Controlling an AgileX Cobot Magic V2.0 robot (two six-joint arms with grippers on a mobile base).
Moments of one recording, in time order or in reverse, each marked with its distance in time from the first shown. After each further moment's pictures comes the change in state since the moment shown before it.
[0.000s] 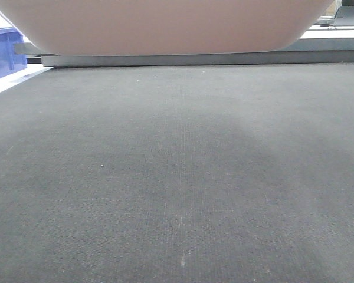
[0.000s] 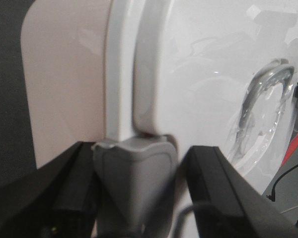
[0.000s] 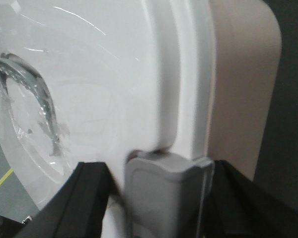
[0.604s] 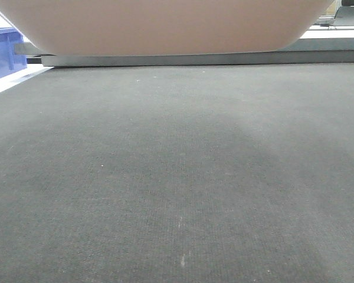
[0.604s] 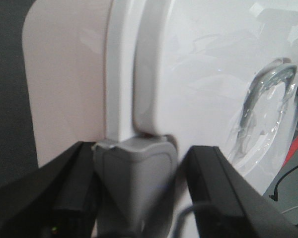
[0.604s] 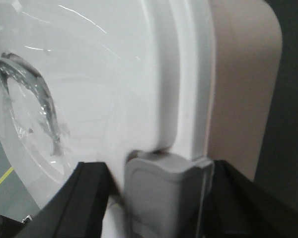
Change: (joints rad) left arm 0.000 0.000 0.000 0.008 -0.002 0.000; right arm 0.000 0.000 0.000 0.000 0.000 0.000
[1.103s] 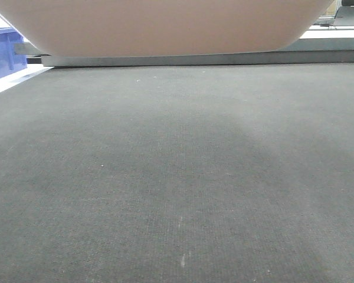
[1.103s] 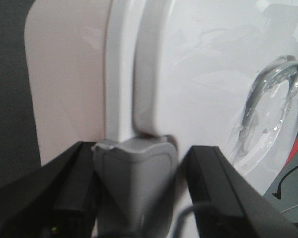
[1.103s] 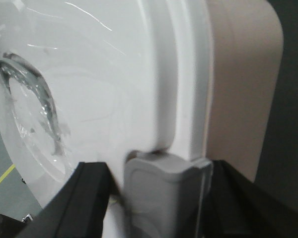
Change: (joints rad) left arm 0.000 0.000 0.000 0.013 0.000 0.000; right arm 0.000 0.000 0.000 0.000 0.000 -0.003
